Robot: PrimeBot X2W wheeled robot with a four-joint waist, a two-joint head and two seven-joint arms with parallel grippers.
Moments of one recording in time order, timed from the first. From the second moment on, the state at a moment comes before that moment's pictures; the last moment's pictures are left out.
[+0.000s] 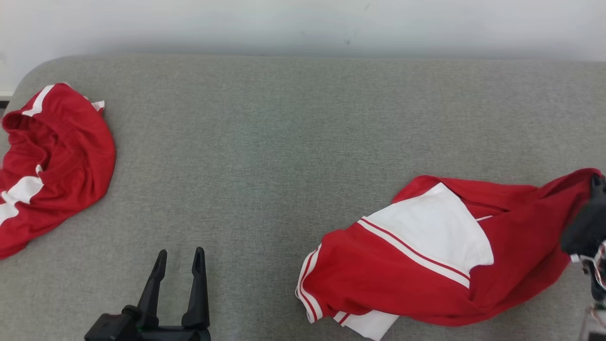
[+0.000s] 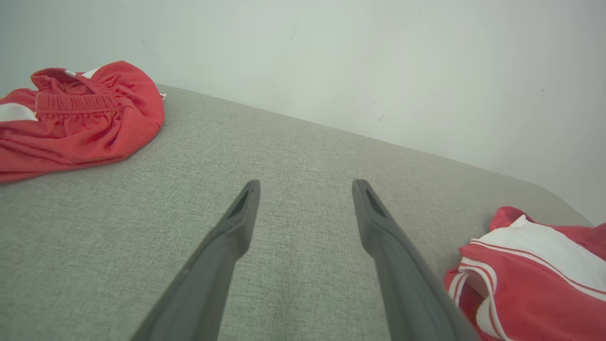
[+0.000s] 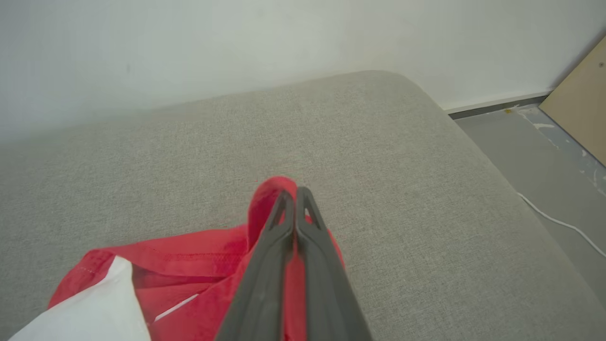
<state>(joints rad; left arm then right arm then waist) -0.01 0.05 -0.10 0.09 -0.35 -0.12 -0.26 -0.33 -0.05 -0.50 -0.14 -0.05 0.13 0.67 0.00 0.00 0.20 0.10</state>
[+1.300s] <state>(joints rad) 0.04 0.05 -0.07 0.08 -0.33 -0.11 -0.26 0.05 -0.05 -0.20 0.06 -0.03 0.13 -0.19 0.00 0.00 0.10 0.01</state>
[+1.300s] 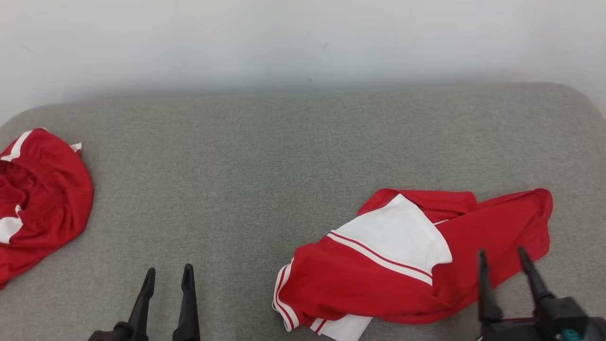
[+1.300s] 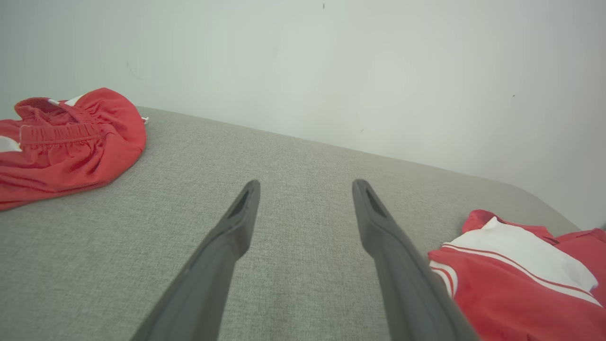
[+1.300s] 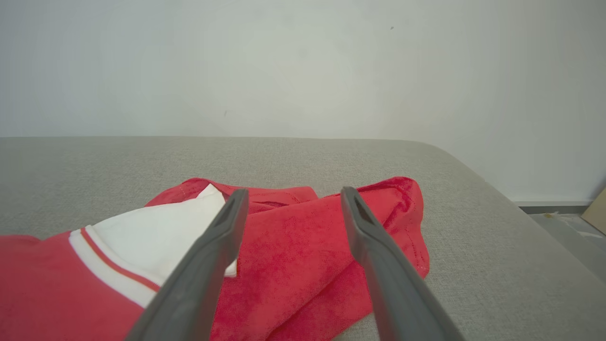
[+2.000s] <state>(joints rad) -0.06 0.06 -0.17 0.23 -0.22 -0.12 -0.26 0.04 -0.05 -0.12 0.12 -0.02 0.13 -0.23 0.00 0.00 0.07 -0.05</state>
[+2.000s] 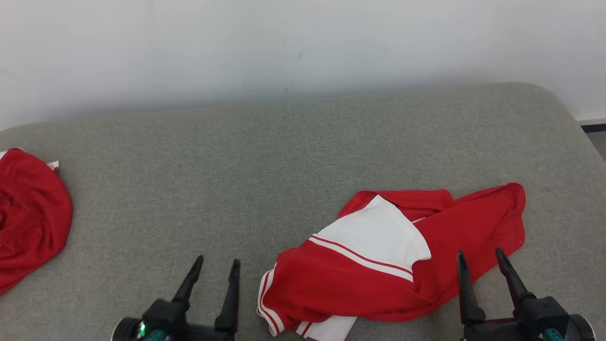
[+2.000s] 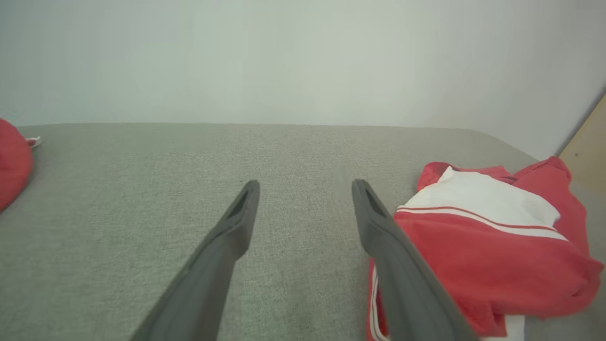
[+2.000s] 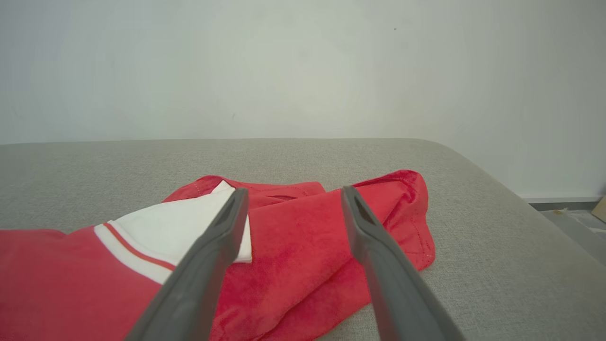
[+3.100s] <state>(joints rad) -0.64 0.16 -0.66 0.73 -0.42 -0.11 0.31 -0.02 -0.05 -0.10 0.16 0.05 0.13 -0.26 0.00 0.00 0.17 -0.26</state>
